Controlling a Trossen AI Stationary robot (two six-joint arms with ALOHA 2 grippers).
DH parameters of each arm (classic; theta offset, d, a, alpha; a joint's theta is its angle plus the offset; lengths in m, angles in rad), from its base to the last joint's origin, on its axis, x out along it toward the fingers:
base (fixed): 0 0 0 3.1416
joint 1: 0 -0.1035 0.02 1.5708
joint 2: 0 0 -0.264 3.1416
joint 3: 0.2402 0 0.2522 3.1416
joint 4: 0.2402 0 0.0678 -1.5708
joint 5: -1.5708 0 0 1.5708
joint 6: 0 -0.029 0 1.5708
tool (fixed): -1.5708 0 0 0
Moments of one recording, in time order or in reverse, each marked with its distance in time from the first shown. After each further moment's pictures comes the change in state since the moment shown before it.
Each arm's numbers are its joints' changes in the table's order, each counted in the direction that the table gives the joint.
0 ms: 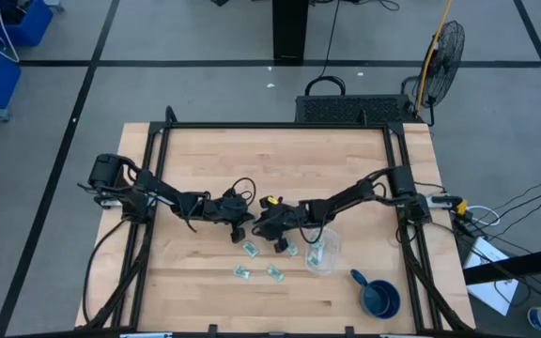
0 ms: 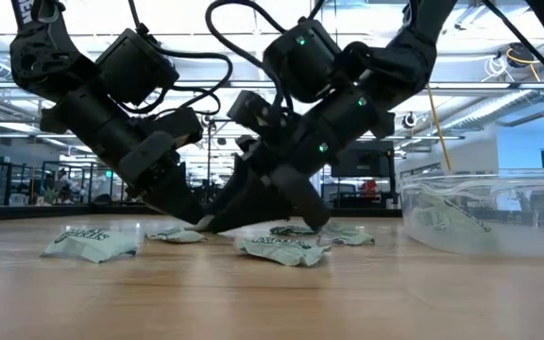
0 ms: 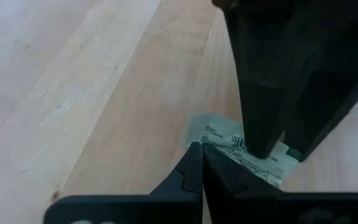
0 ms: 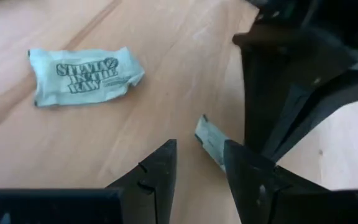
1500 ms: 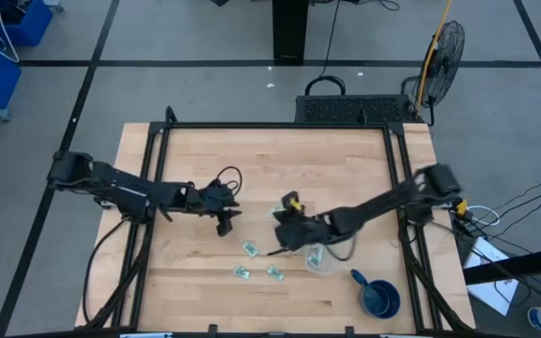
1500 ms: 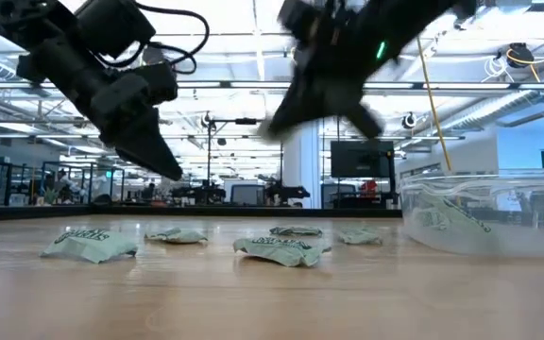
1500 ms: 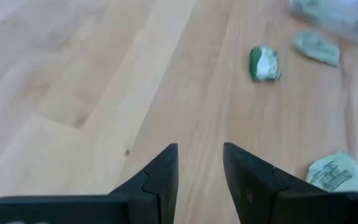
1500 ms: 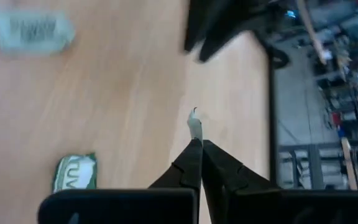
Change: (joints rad) left arm -0.010 -0.402 -0.001 0.384 -0.037 0.014; right arm -0.202 -0.338 -0.002 0.443 0.620 0.042
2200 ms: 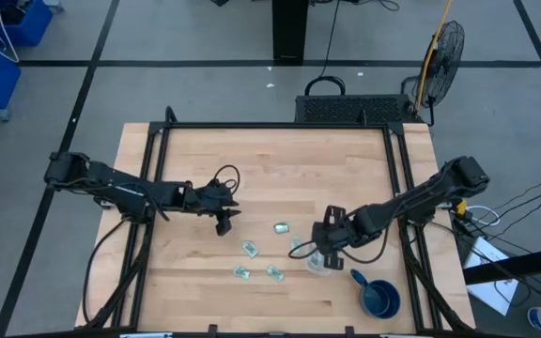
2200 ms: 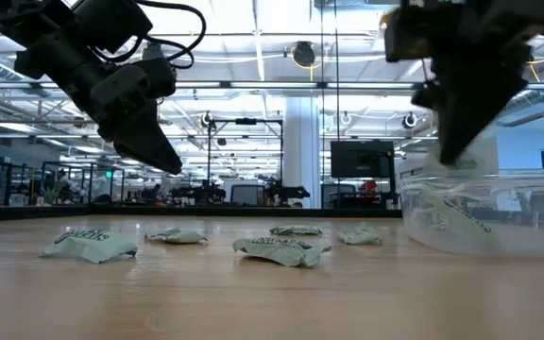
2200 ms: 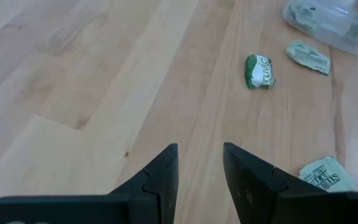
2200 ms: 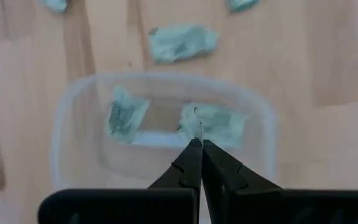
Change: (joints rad) left arm 0.000 -0.030 0.000 0.011 -0.001 0.018; right arm -0.096 -0.230 -0.095 0.640 -0.541 -0.995
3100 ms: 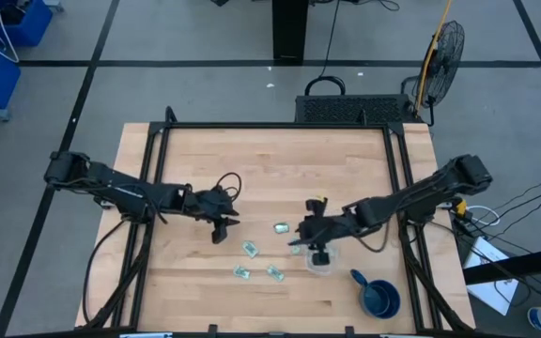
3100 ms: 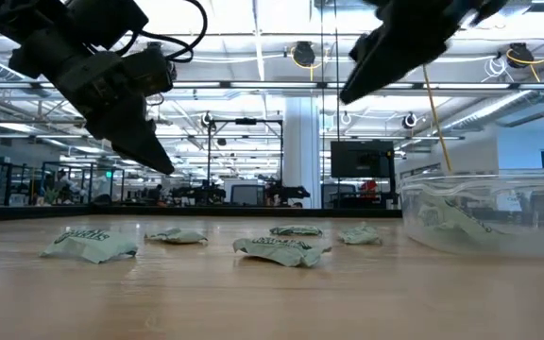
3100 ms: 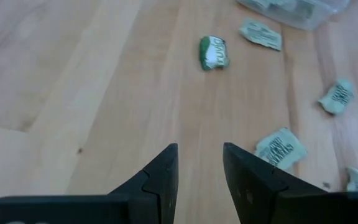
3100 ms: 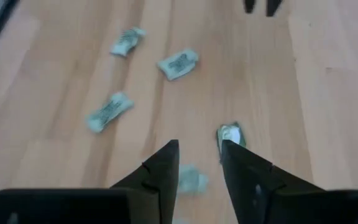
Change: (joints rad) left arm 0.043 0.000 0.000 0.002 0.110 -0.044; right arm 0.069 -0.033 -0.017 -0.414 0.071 0.377
